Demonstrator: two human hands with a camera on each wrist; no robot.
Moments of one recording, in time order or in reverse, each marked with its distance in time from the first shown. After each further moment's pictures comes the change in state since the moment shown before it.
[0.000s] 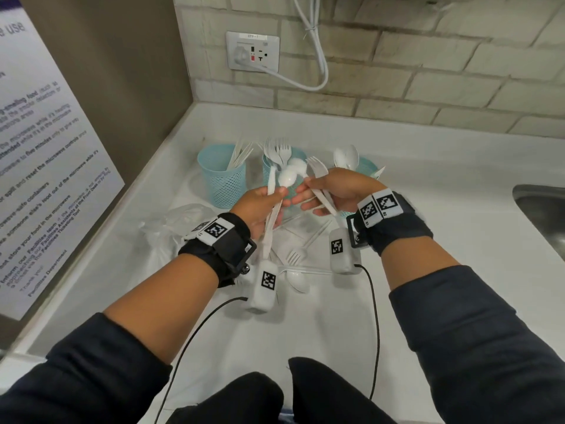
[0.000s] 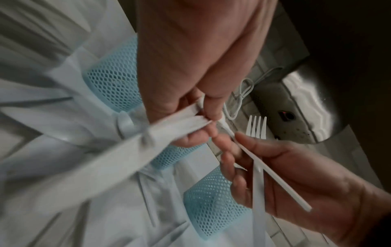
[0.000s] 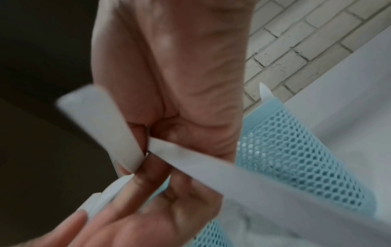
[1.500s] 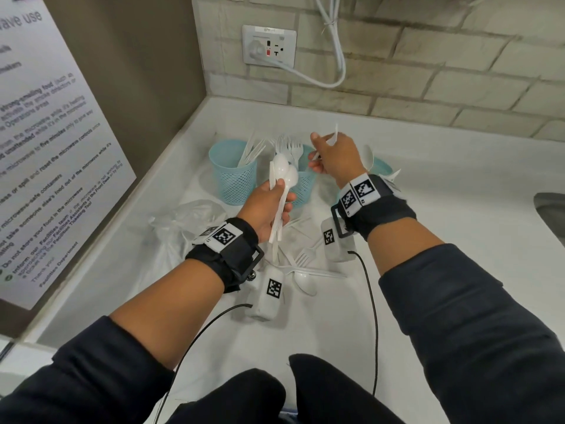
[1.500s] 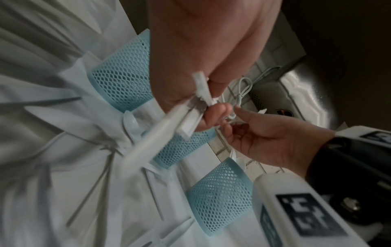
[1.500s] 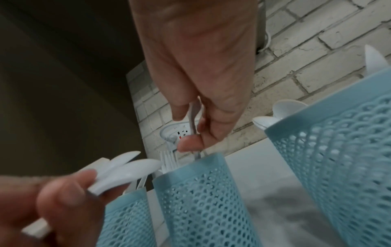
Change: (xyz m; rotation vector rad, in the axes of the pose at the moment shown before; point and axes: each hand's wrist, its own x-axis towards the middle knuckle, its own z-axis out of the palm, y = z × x) left_hand -0.005 0.003 0.001 -0.197 0.059 0.022; right_hand 0.038 -0.034 0.018 0.130 0.594 -0.425
